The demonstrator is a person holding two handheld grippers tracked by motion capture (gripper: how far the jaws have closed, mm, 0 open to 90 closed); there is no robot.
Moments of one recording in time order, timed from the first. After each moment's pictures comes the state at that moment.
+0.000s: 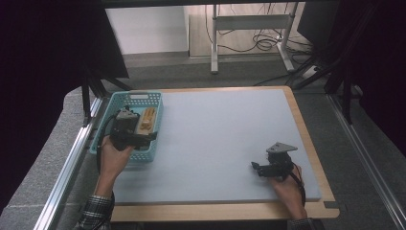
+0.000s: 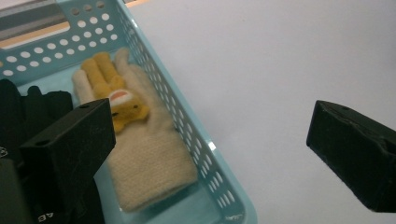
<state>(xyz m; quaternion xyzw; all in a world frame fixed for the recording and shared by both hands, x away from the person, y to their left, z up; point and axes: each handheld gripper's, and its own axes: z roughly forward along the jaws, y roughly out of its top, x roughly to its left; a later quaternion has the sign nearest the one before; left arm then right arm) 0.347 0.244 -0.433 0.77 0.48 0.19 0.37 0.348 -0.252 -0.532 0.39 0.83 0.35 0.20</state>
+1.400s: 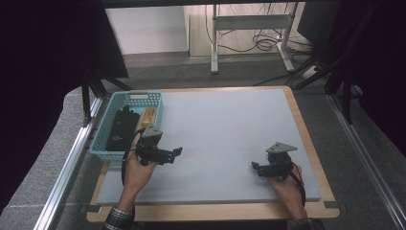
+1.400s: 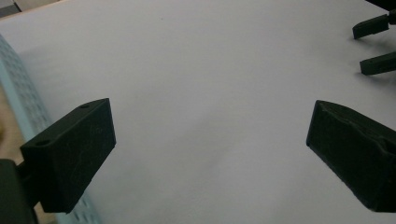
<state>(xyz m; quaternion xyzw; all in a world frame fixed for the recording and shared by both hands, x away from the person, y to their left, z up) 0.324 0.175 -0.461 0.79 0.42 0.16 0.42 0.348 -0.252 -0.532 0.39 0.83 0.35 0.20</state>
